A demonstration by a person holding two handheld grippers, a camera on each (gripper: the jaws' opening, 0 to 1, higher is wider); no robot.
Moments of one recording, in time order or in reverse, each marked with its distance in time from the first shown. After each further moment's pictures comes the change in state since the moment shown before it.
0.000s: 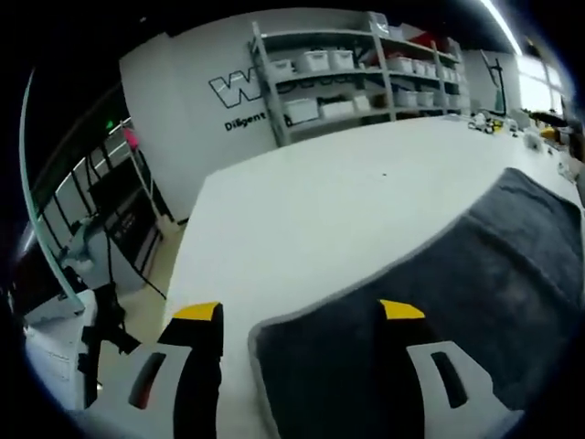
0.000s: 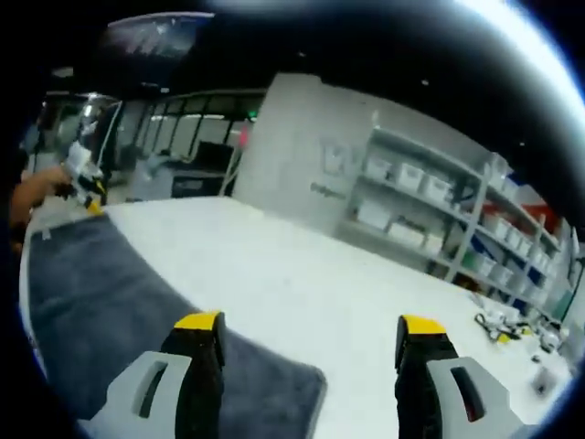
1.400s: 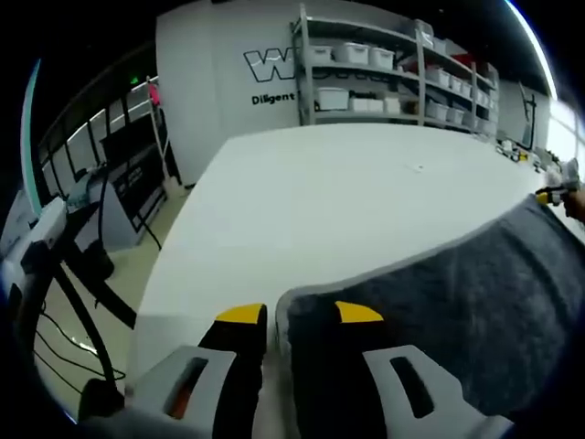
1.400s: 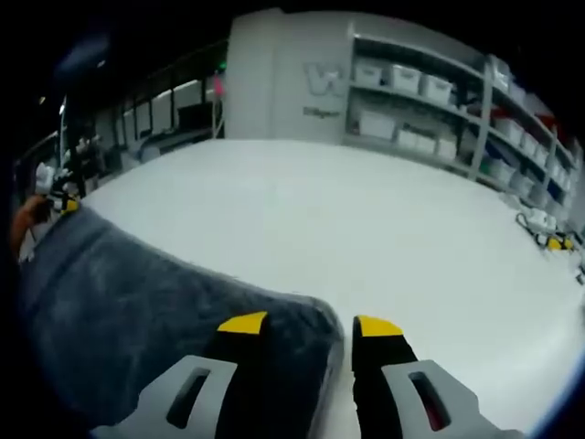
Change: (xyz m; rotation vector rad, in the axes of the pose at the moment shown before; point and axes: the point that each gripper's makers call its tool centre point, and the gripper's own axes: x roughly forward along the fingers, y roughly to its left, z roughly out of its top) left arm 0.053 0.052 -0.042 -0.181 0.078 0.004; right arm 0.078 0.000 -0.128 0.193 0.299 0.076
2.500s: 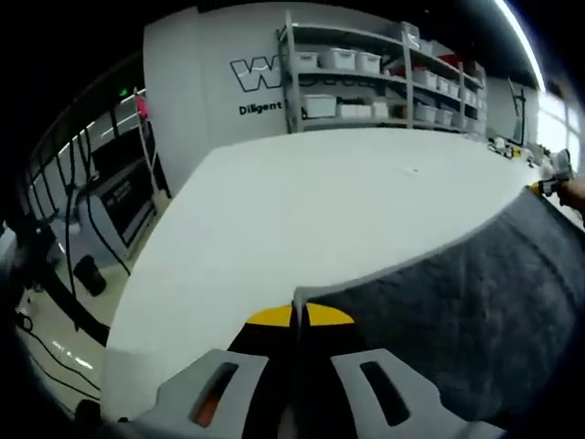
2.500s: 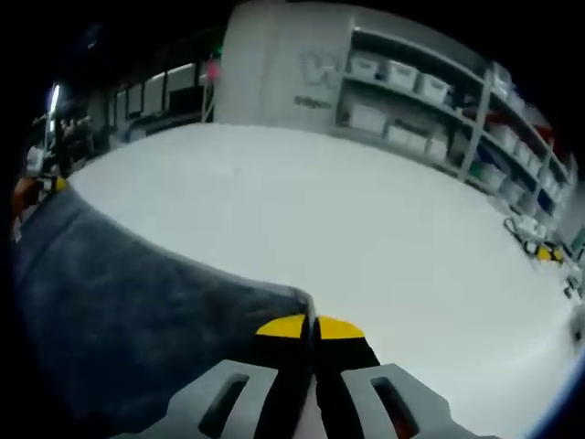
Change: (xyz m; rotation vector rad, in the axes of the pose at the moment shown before) left arm 0.041 -0.023 0.018 0.037 -0.051 -0.039; right arm 0.033 -0.066 0.001 -0.036 0.052 -0.079
